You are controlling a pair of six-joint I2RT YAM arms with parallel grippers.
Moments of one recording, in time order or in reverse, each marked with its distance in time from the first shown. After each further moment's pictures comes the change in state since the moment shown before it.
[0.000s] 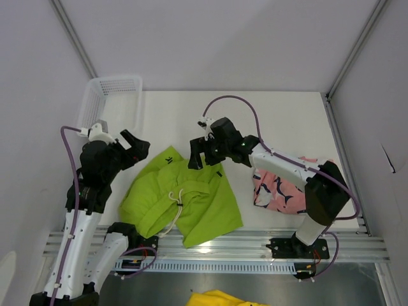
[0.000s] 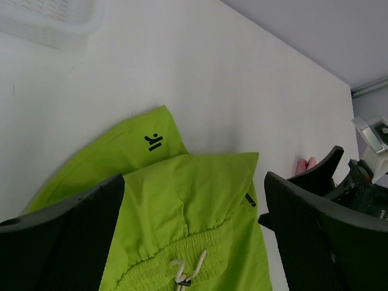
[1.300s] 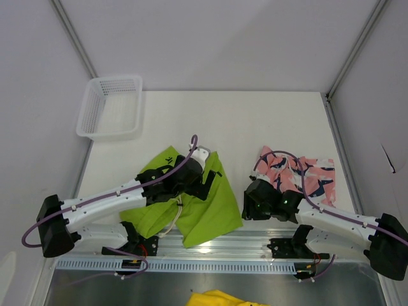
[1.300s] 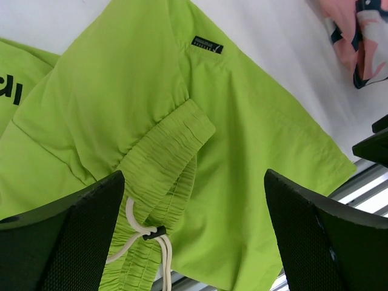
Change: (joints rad) left arm -0.933 0.478 0.000 0.052 -0.336 0.169; right arm 0.165 -0.710 -0.809 -0.240 0.394 0.457
